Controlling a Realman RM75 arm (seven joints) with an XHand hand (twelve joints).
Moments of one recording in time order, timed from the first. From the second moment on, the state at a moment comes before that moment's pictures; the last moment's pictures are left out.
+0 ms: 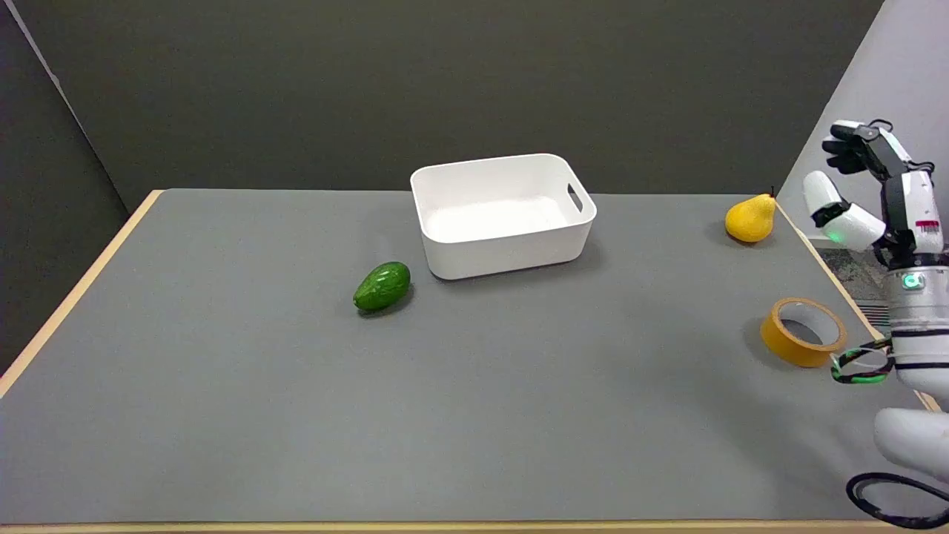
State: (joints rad) arm 0.00 -0.81 -1.61 0.62 0.76 1.30 1.12
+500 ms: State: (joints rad) arm -0.23 -0.87 -1.44 0.75 0.75 1.25 0.88
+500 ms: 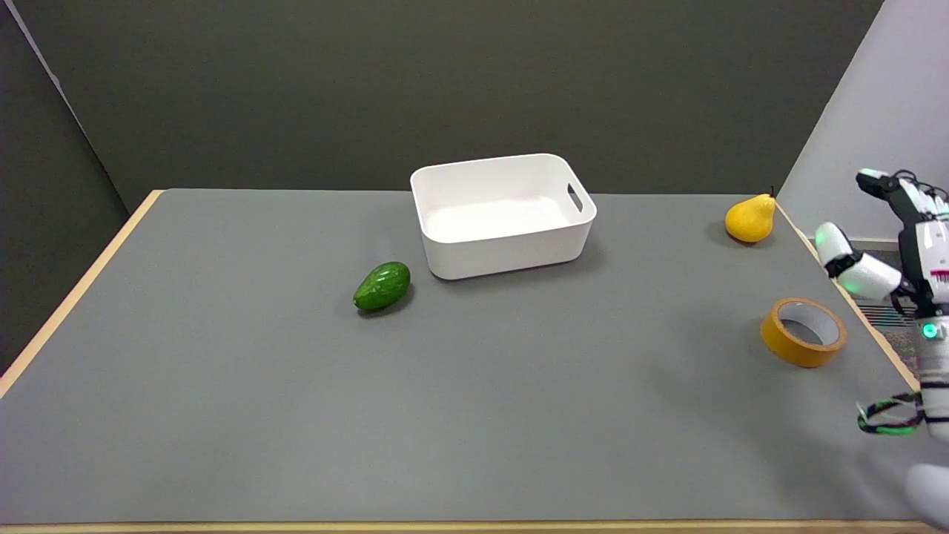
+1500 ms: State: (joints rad) arm -0.50 -0.86 -1.32 0.97 0.66 1.08 0.69
